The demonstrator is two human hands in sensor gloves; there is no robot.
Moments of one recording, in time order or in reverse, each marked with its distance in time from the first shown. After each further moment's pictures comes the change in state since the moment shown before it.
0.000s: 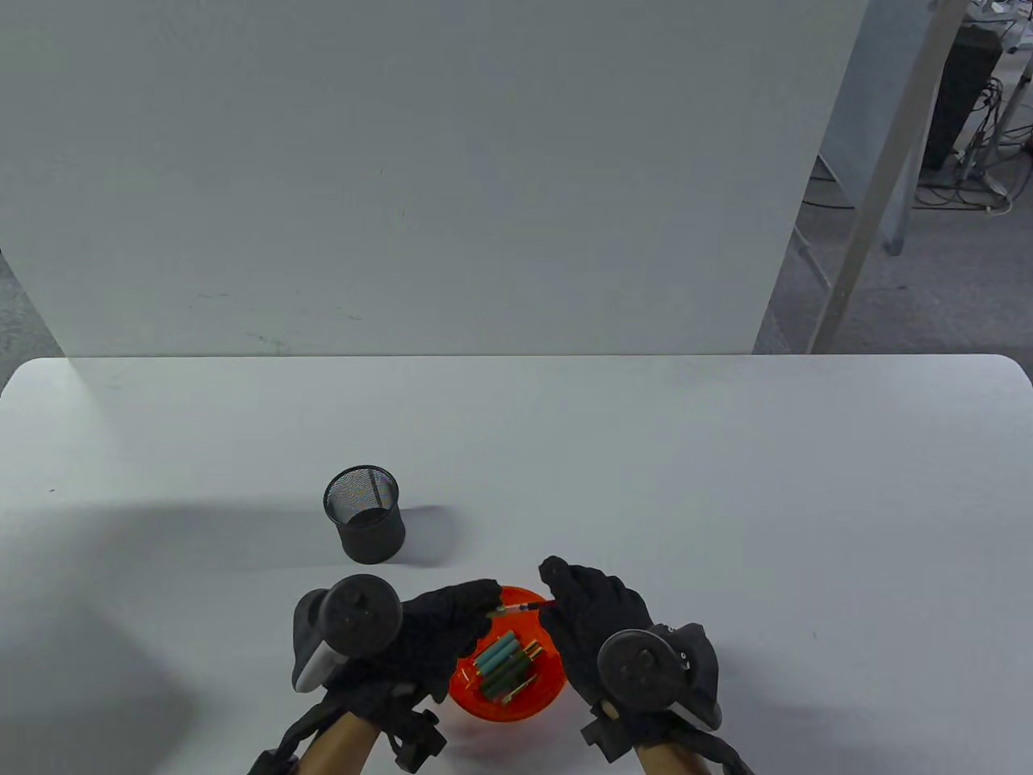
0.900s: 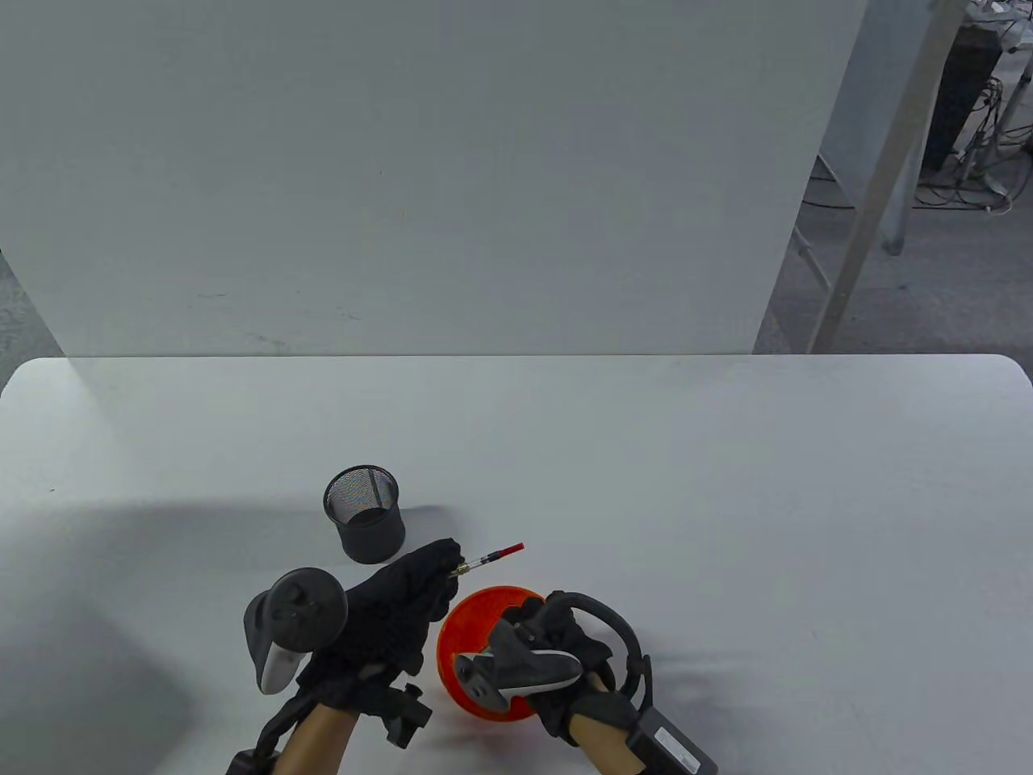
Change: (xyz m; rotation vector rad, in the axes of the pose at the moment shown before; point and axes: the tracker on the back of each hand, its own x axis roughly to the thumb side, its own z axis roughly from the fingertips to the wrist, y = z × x) left_hand 0.001 0.025 0.008 0.152 -0.035 0.046; right_hand 0.044 0.105 -0.020 0.797 -0.343 0.886
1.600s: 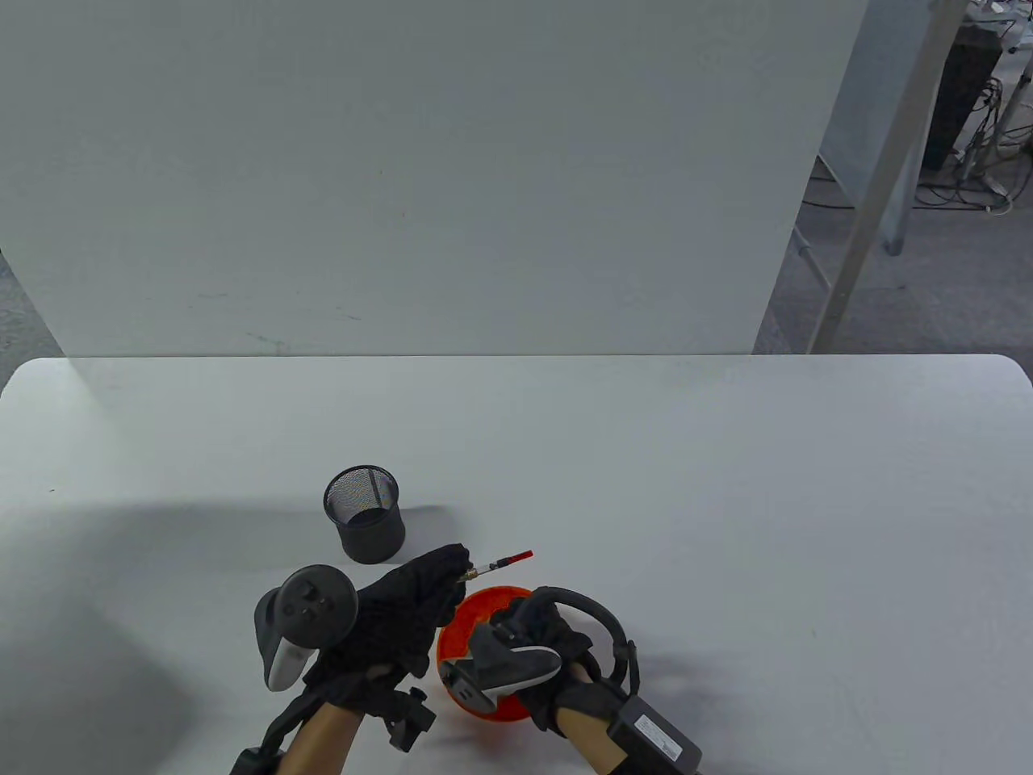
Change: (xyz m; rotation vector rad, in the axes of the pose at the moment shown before) left_hand -0.002 -0.006 -0.002 -0.043 0.023 0.020; right_hand 0.006 -0.011 -0.003 0.044 -0.067 0.104
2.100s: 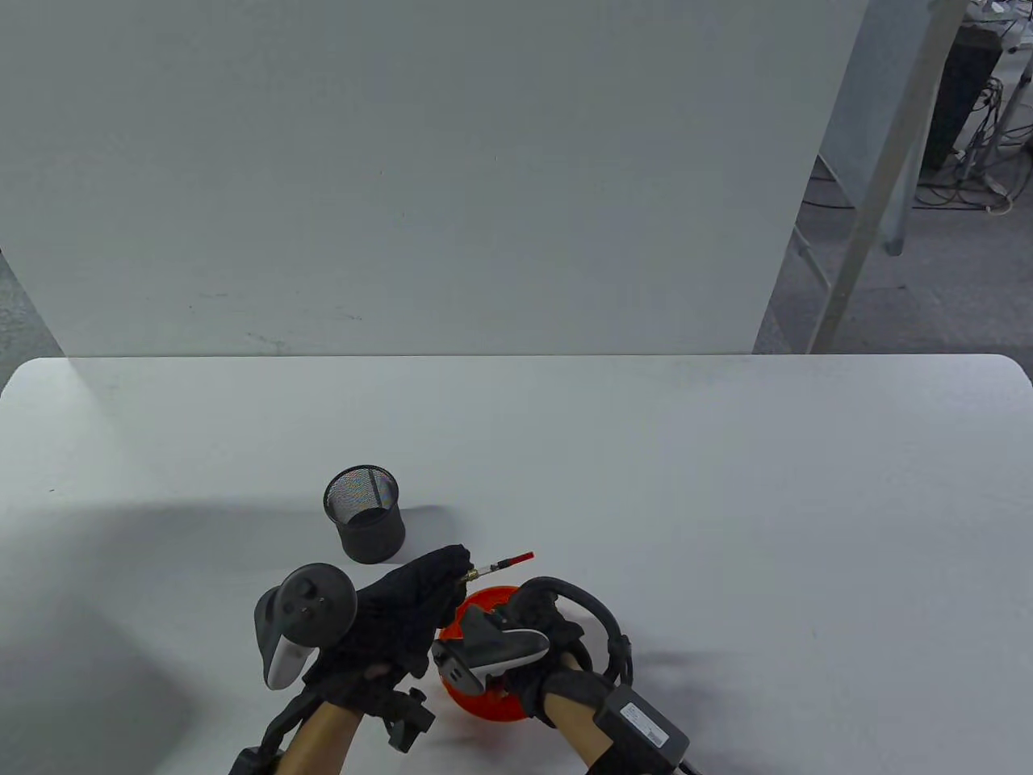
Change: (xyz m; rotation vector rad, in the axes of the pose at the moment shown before) left_hand 0.000 0.000 -0.001 -0.018 -0.001 0.005; right_hand -0.012 -0.012 -0.013 0.101 0.030 -0.088
